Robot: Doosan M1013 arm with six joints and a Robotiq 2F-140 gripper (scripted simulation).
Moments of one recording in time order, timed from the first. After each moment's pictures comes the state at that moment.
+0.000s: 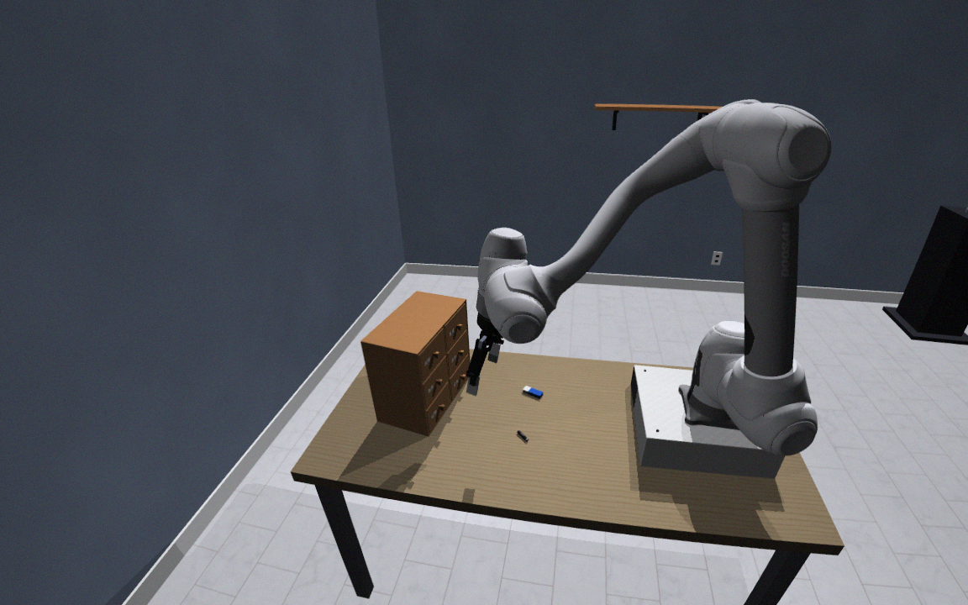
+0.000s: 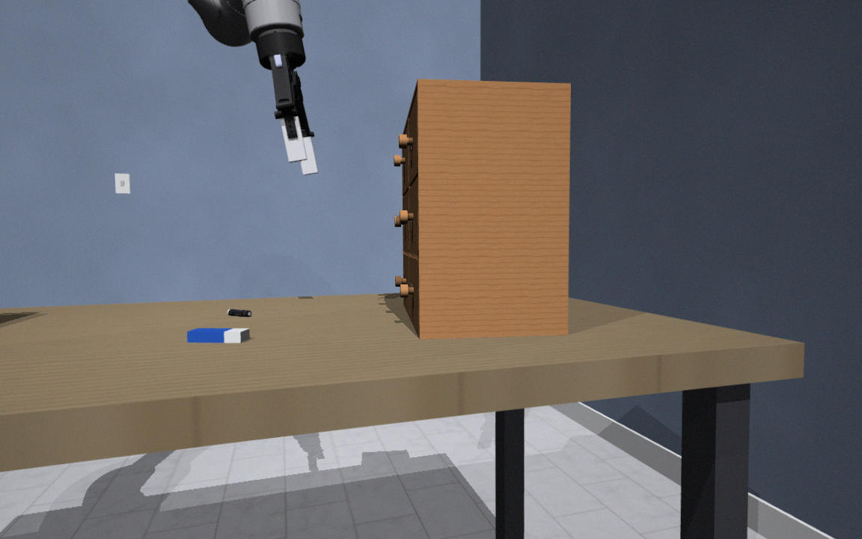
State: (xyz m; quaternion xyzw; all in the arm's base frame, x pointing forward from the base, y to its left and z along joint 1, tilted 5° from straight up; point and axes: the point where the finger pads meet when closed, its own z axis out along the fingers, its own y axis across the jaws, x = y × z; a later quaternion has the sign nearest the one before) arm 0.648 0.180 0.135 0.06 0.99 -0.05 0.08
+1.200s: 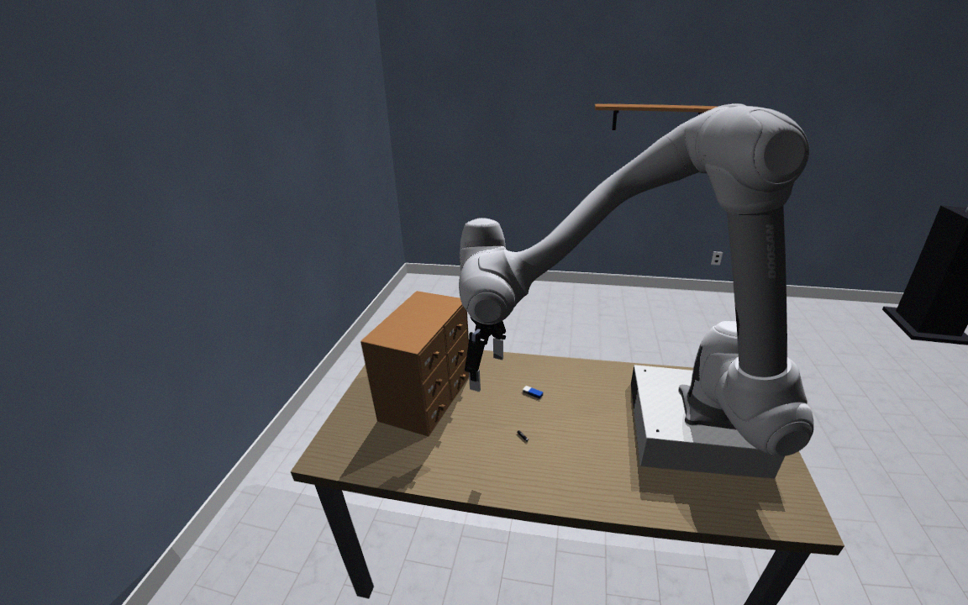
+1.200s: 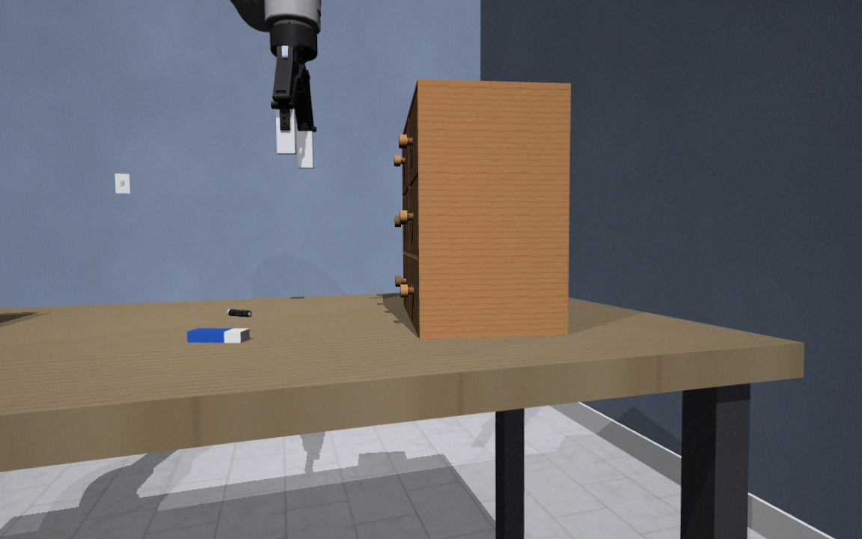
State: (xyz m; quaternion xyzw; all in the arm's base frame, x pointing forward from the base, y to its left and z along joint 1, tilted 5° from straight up) arm 0.637 0.176 0.145 0.09 1.00 -0.04 0.00
